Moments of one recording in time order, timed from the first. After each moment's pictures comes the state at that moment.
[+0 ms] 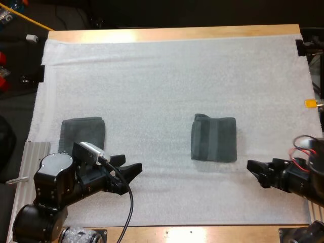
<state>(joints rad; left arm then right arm) -0.22 0.52 -0.71 0.92 0.65 -2.02 0.55 0.57 -0.87 1.11 -0.14 -1.27</state>
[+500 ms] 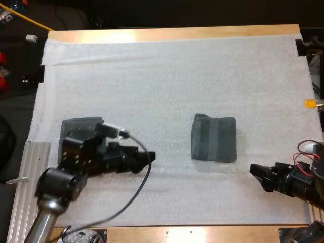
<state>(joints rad) -0.30 0.82 -0.71 0.77 0.65 -2.07 0.55 0.55 -0.87 1.14 -0.14 -1.26</state>
